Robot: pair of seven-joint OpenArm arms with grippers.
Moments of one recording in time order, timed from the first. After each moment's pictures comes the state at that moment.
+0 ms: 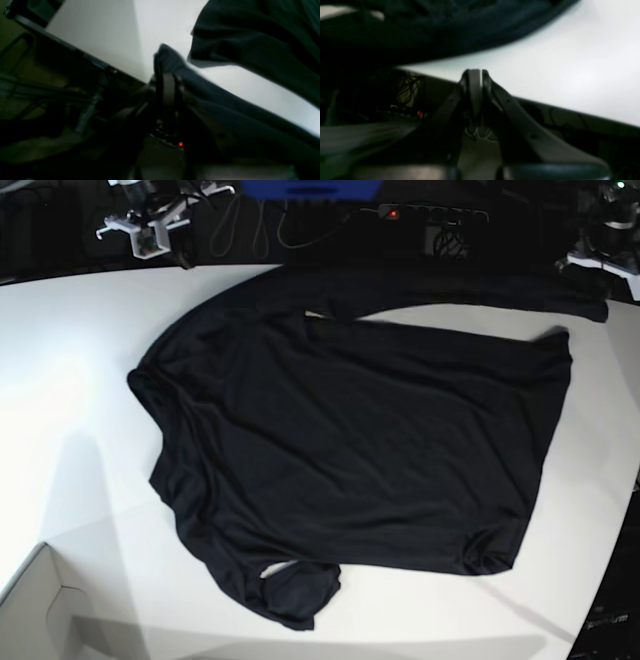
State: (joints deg) left arm 31.7 -1.4 -52.0 103.9 -22.5 -28.4 31.0; right arm -52.5 -3.0 15.6 111.8 -4.4 25.6 -4.6
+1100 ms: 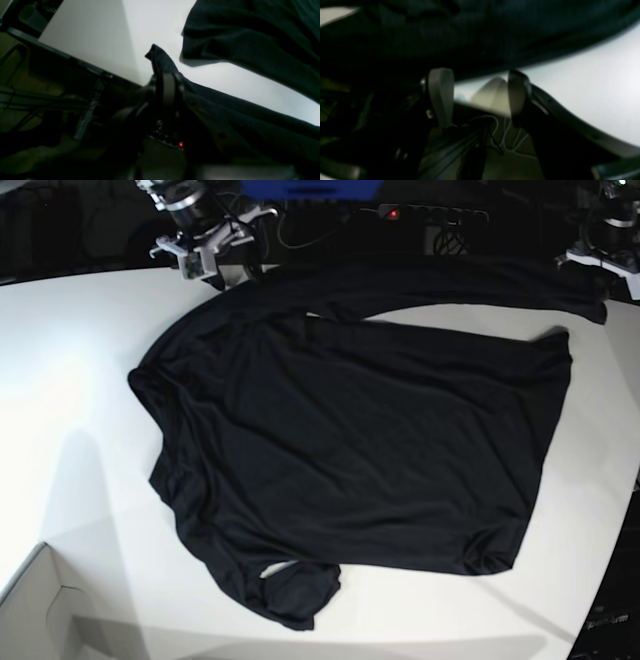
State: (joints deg) left arm 31.2 -0.8 -53.2 103.8 -22.3 -30.9 30.9; right arm -41.0 -4.9 8.5 98.1 -4.5 25.5 -4.0
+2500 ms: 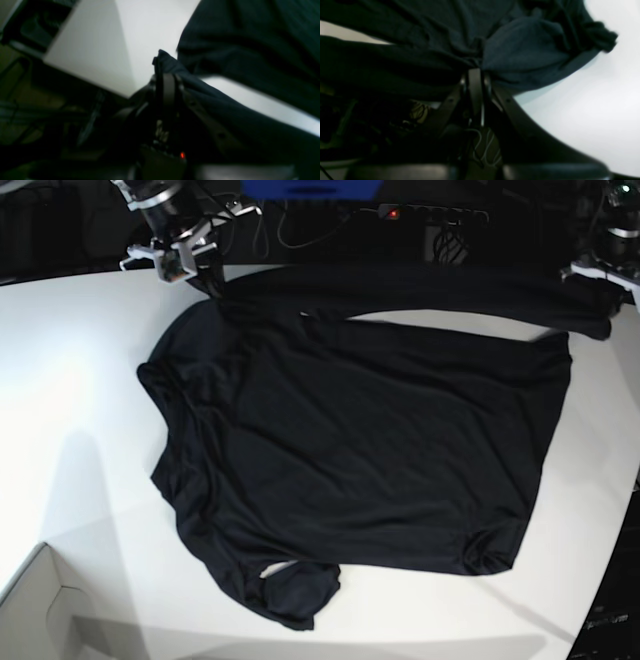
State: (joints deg) left arm 28.5 -0.8 -53.5 107.0 -22.3 -31.3 31.1; right arm -47.2 -2.2 8.8 114.0 -4.5 25.5 -4.7
